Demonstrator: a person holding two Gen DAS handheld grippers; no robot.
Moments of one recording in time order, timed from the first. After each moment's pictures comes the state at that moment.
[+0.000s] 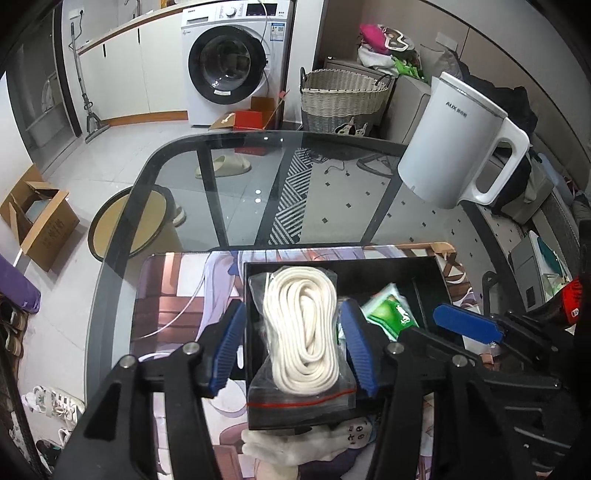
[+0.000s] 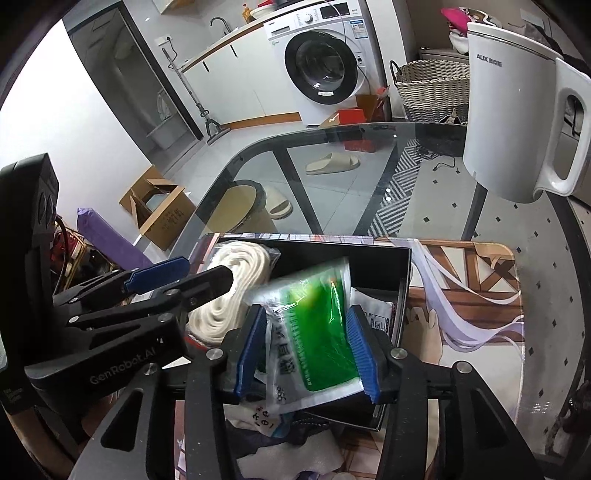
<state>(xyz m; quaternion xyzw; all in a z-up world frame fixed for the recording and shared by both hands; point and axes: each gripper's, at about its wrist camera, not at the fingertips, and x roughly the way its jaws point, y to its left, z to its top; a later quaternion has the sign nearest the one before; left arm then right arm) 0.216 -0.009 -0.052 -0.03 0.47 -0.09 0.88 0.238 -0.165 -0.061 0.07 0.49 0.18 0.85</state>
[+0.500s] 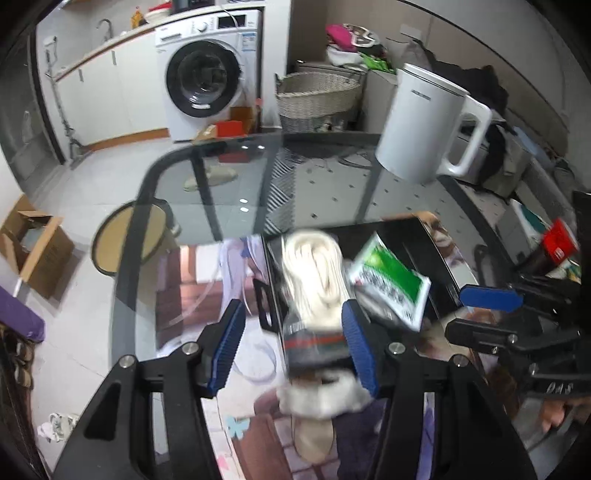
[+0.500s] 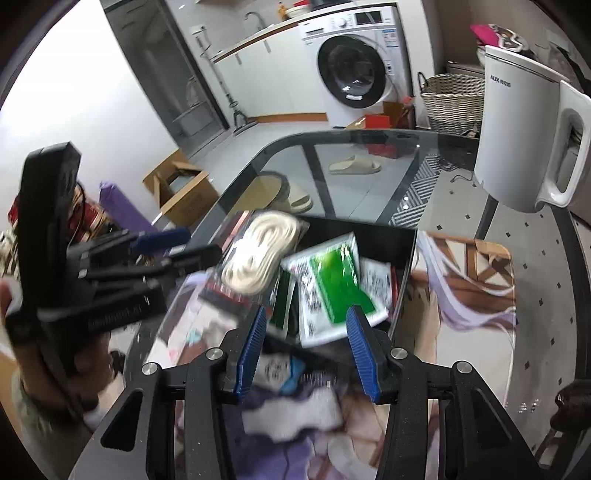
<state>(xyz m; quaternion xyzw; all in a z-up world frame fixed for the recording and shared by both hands) 0.167 0.021 -0.046 0.01 0.46 -0.14 0.88 0.190 -0.173 -0.044 0.03 0.48 0.24 0.85</state>
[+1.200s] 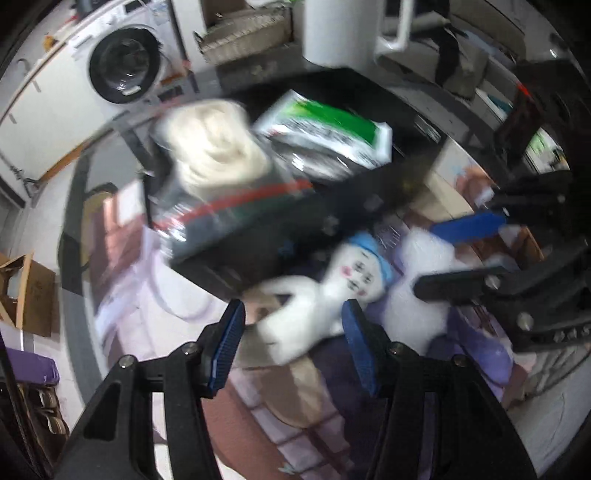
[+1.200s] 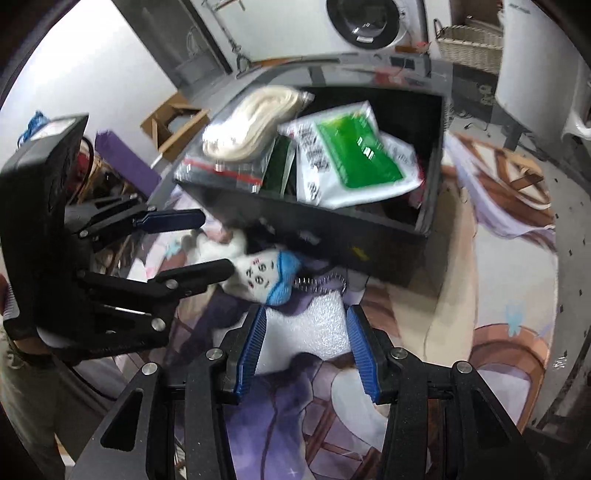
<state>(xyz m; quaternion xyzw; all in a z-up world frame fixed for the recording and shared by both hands) 0.135 -0.043 -0.122 0.15 0.53 -0.23 0.80 0.155 -0.164 -0.118 -0.01 0.57 0.25 0.79</state>
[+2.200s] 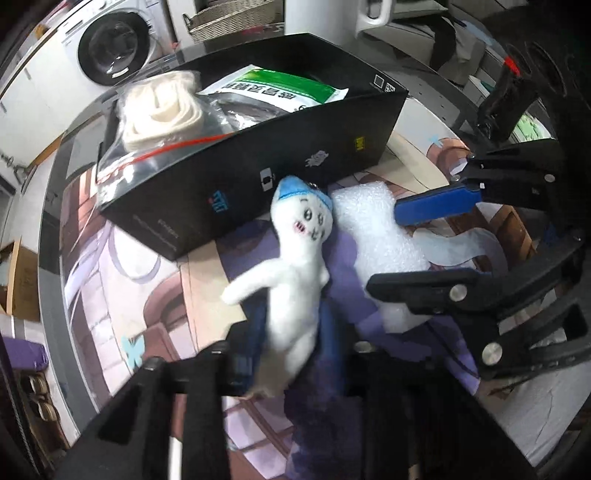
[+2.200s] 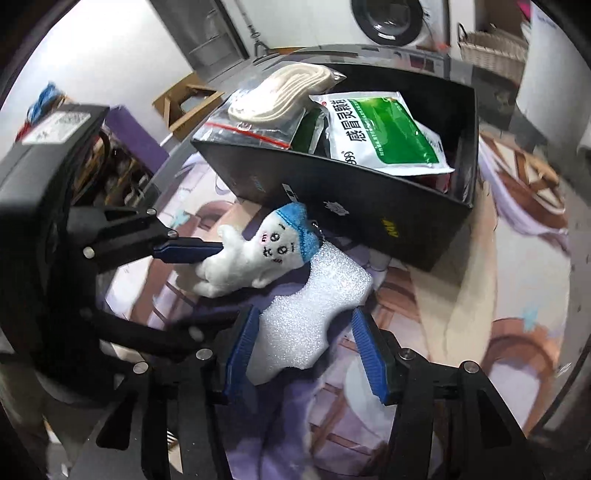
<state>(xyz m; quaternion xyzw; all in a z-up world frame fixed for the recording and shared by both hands) 0.109 -0.070 -0.124 0.13 0.56 -0.22 0.79 0.142 -0.147 -0.132 -0.05 0.57 0.27 0.78</state>
